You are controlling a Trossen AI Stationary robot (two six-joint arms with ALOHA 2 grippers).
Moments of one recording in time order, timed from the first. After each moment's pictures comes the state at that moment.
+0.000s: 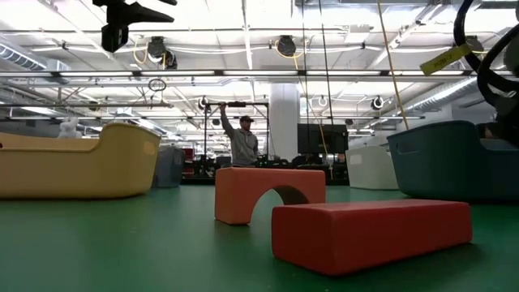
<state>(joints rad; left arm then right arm) -0.19 0.82 0.71 -0.17 -0.37 -0.82 0.66 1.67 0.75 -0.09 -0.43 2.14</state>
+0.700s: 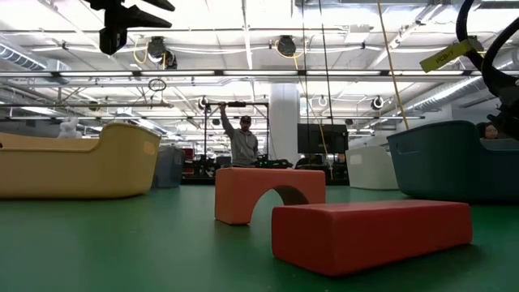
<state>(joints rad) -0.19 0.82 0.71 -0.21 -0.37 -0.79 0.66 1.68 0.75 -0.08 -0.39 2.04</state>
